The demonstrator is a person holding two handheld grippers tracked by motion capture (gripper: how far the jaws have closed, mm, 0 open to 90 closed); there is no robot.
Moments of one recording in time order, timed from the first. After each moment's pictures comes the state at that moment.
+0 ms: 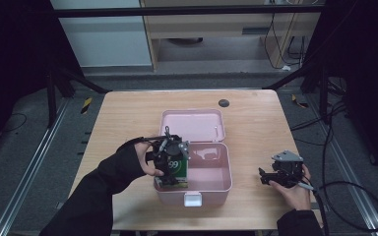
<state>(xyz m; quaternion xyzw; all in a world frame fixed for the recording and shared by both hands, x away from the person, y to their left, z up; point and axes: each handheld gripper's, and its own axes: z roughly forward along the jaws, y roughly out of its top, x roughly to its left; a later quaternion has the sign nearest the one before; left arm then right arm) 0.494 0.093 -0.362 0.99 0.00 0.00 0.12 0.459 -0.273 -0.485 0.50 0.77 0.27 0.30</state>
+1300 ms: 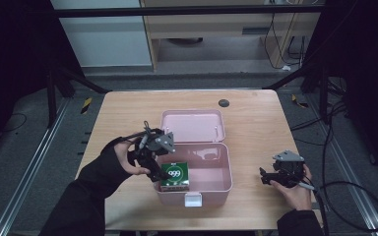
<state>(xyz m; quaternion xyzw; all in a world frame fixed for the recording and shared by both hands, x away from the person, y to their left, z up) 0.480 0.140 -0.321 0.97 0.05 0.05 0.23 0.459 -0.276 -0.484 0.50 0.76 0.27 0.30</state>
